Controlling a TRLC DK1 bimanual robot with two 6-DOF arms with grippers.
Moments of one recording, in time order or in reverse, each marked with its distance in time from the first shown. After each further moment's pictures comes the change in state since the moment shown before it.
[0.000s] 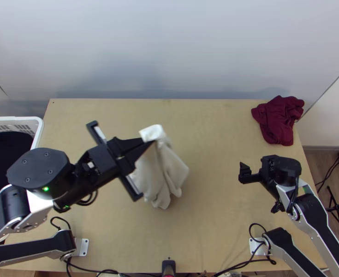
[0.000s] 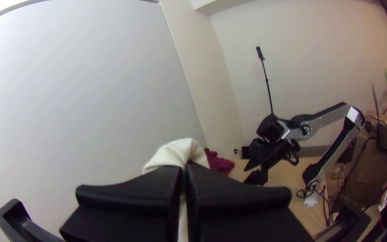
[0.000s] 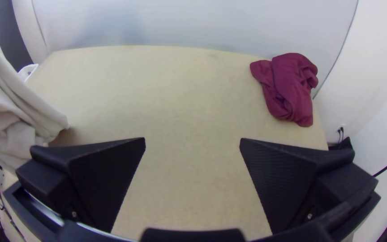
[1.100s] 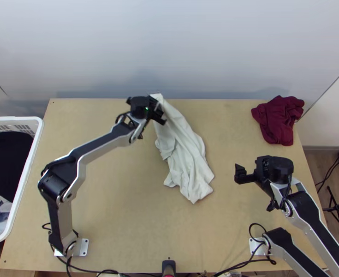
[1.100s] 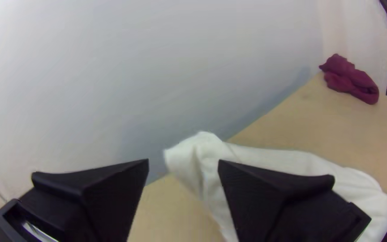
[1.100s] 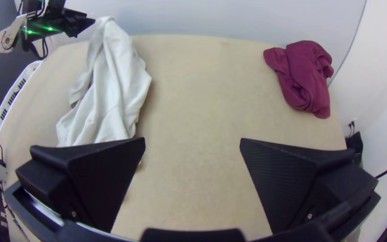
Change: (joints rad) left arm 0.542 0.895 0.031 0.558 -0.100 -0.040; right arm -0.008 0.060 -0.066 0.090 -0.068 0.017
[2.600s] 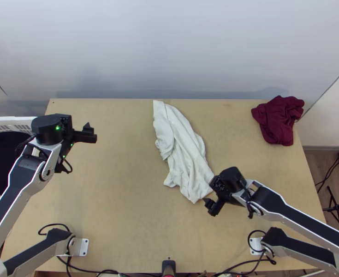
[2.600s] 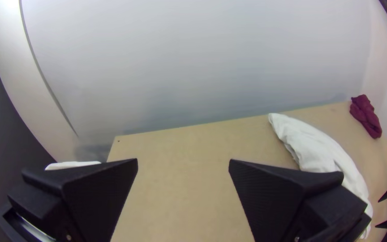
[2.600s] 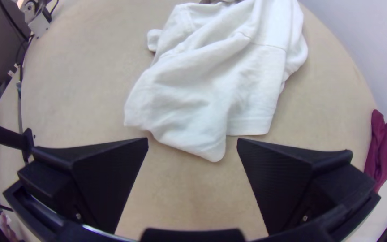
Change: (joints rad) left arm 0.312 -0.924 -0.487 -0.583 -0.005 -0.216; right arm 0.484 0.290 0.016 -0.033 -0.101 -0.259
